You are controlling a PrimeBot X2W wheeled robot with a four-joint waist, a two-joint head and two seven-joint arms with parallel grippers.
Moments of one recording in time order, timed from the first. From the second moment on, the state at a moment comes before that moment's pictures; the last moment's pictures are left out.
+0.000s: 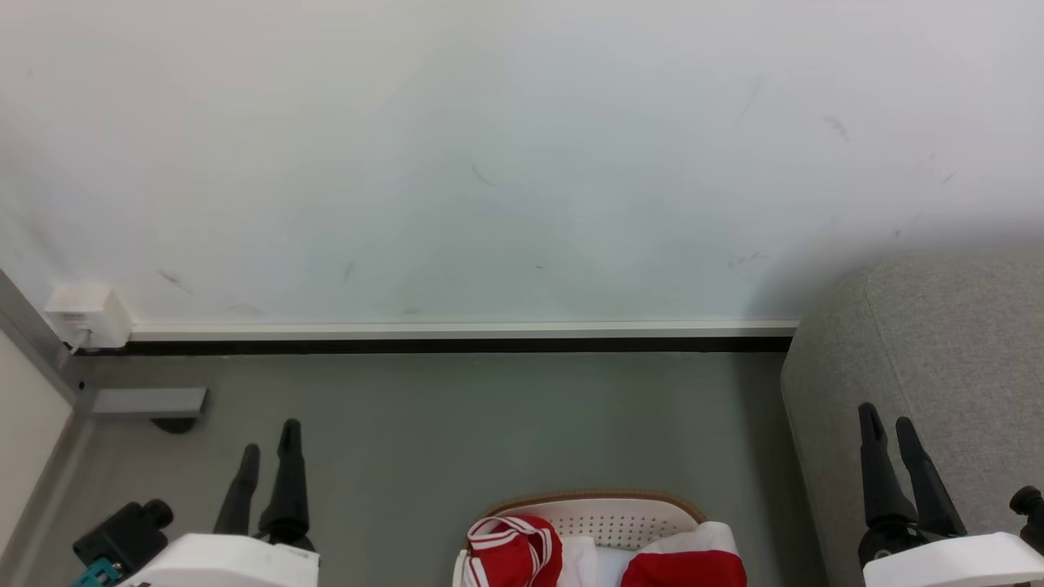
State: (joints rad) left arm -0.06 0.06 0.01 0.13 -0.74 0.00 -0.08; right arm -0.10 -0.16 0.16 0.21 0.92 0.13 -0.20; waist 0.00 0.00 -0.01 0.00
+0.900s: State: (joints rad) left arm -0.06 0.07 0.00 0.11 -0.48 0.02 -0.16; right arm -0.12 -0.12 0.15 0.21 0.60 0.13 -0.22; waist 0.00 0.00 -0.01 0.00
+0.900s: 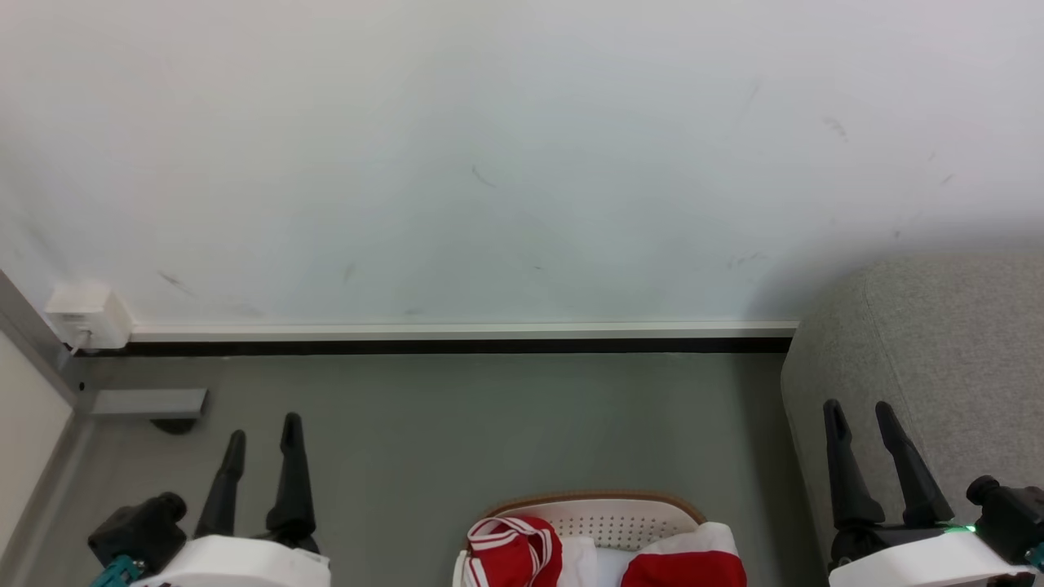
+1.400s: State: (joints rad) left arm -0.06 0.06 0.00 0.11 -0.33 0.00 -0.20; right arm -0.12 -0.10 0.15 0.21 0.45 0.13 -0.24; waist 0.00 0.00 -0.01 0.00
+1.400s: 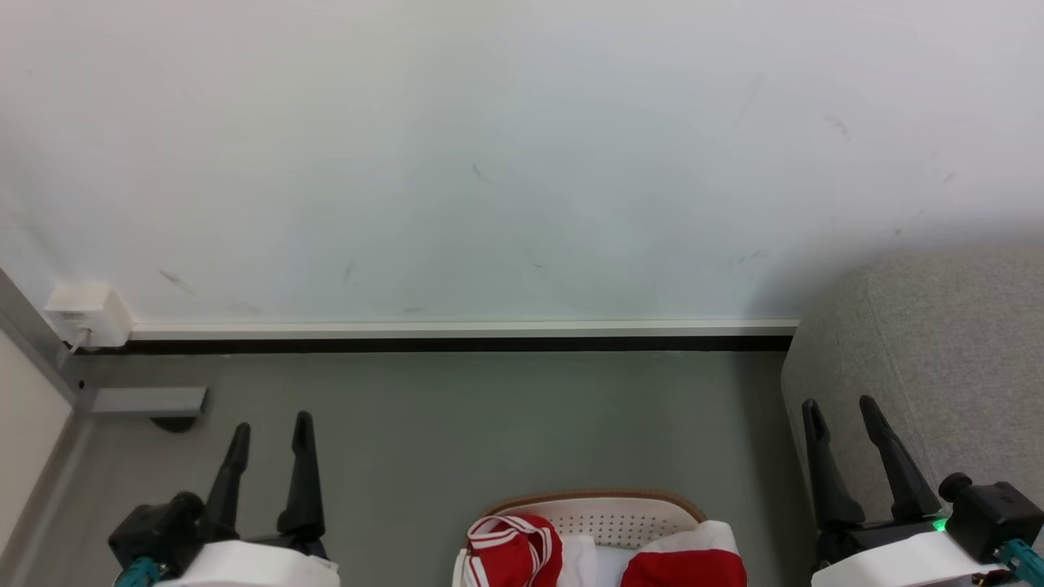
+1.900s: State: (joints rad) left arm -0.06 0.05 -0.01 0.10 -0.20 -0.02 -0.22; right arm -0.14 -0.08 0.13 0.21 0.33 0.13 -0.25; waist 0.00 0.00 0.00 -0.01
